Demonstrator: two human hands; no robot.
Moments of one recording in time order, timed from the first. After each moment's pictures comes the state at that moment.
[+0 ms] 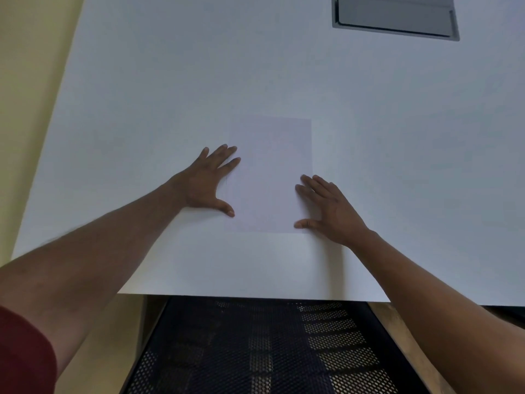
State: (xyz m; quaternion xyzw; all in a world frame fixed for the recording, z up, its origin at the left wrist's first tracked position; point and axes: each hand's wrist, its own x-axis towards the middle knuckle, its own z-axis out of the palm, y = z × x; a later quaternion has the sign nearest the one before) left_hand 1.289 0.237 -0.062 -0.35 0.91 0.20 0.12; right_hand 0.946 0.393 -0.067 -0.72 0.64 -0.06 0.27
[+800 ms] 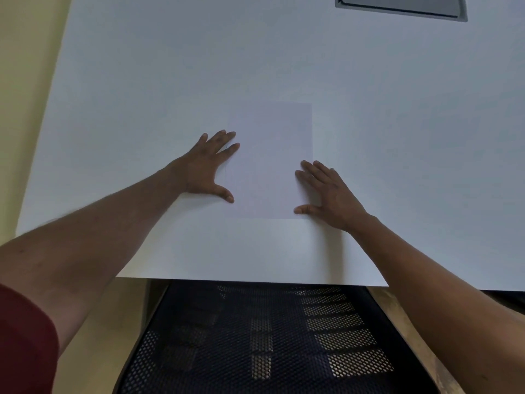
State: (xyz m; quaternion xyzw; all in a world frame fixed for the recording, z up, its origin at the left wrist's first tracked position) left_hand 1.290 0.241 -0.060 -0.36 0.90 0.21 0.12; right_hand 0.948 0.394 -0.066 -0.72 0.63 -0.05 0.29
